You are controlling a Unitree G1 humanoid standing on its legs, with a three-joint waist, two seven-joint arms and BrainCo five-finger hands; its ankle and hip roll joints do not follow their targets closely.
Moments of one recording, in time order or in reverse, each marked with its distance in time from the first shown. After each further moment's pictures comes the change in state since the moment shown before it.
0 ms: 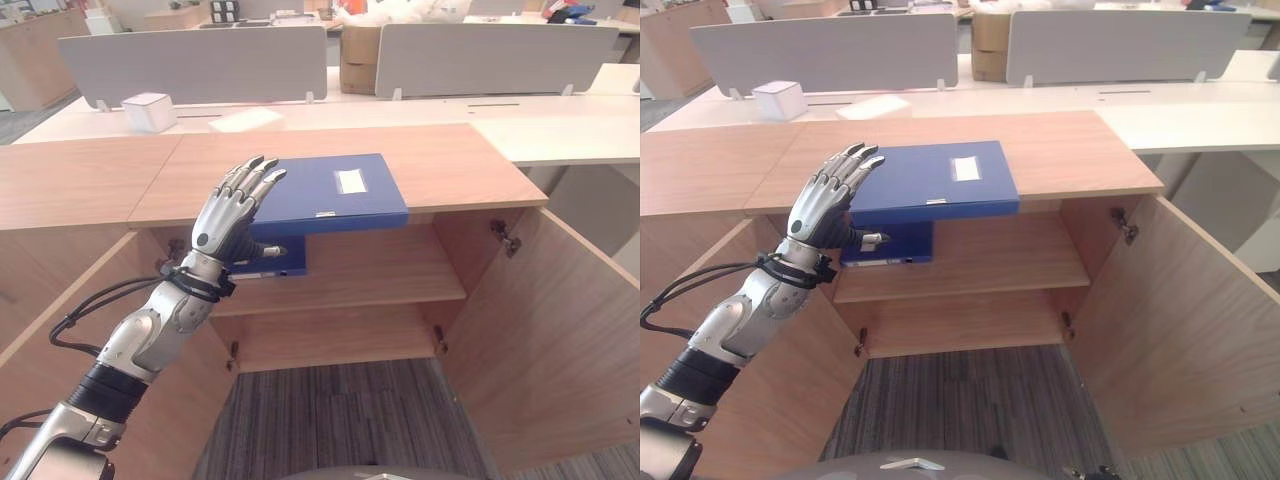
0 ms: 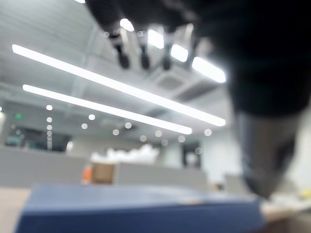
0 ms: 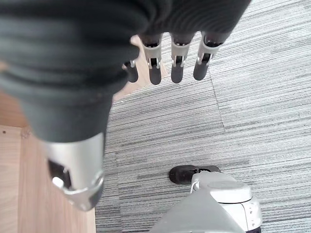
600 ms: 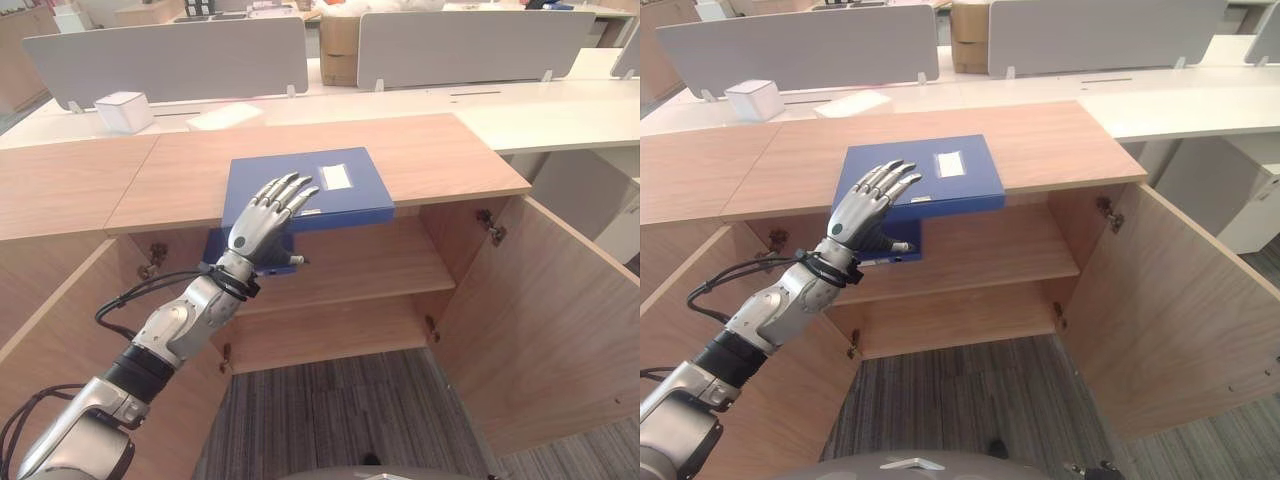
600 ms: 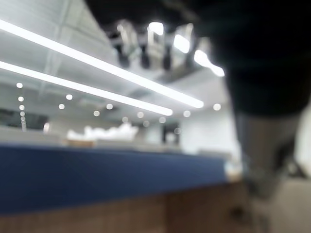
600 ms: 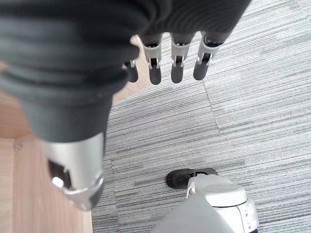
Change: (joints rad) left arm -0.139 -0.046 -0.204 0.145 0.042 0.015 0.008; right arm -0.008 -0.001 0.001 0.000 0.001 0.000 -0.021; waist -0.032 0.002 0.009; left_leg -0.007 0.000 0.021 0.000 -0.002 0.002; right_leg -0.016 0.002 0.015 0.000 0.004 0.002
